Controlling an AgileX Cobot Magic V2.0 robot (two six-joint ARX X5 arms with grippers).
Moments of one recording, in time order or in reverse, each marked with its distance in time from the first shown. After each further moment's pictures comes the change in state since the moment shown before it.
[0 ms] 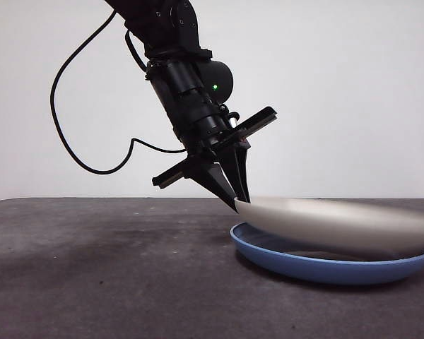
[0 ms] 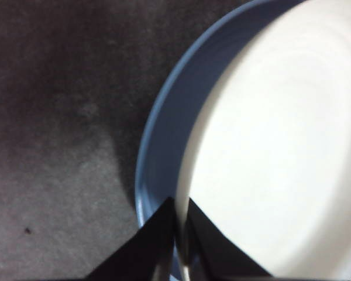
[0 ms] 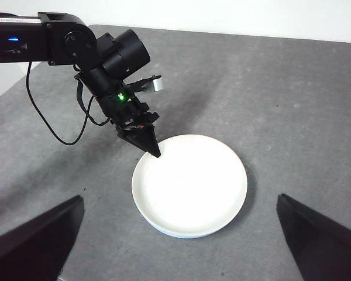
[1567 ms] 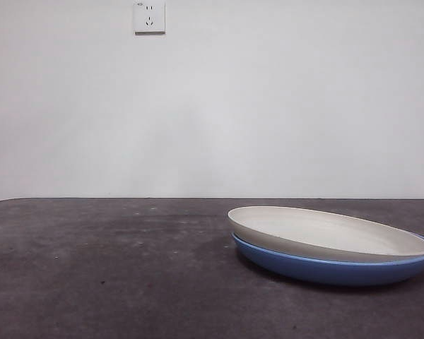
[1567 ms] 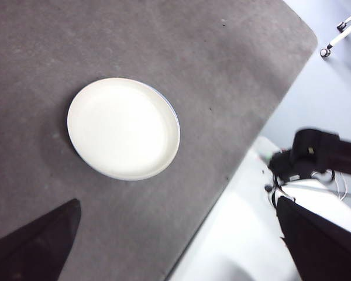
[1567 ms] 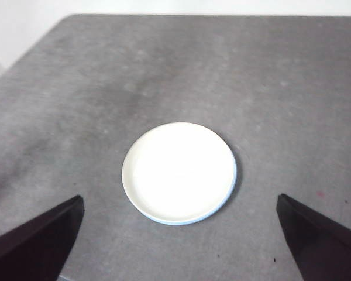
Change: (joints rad) left arm 0.001 -0.779 0.118 -0.415 -0.005 0.341; right arm 0.000 0.024 0.000 -0.040 0.050 0.051
